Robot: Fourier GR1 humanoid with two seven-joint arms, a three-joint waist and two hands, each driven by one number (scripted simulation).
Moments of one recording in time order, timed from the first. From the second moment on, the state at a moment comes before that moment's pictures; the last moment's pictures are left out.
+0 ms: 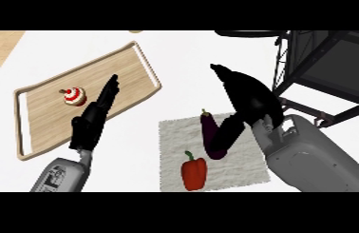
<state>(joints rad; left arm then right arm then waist) -0.20 0.26 -0.25 -1.42 0.08 0.19 0.01 -0.72 -0.40 0.58 -1.67 0.15 0.17 1.12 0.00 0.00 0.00</state>
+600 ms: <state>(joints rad) -0.20 0.25 -0.22 -1.41 0.05 0.16 0.00 -0.71 -0.29 0.61 -1.64 0.30 0.18 1.14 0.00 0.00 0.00</state>
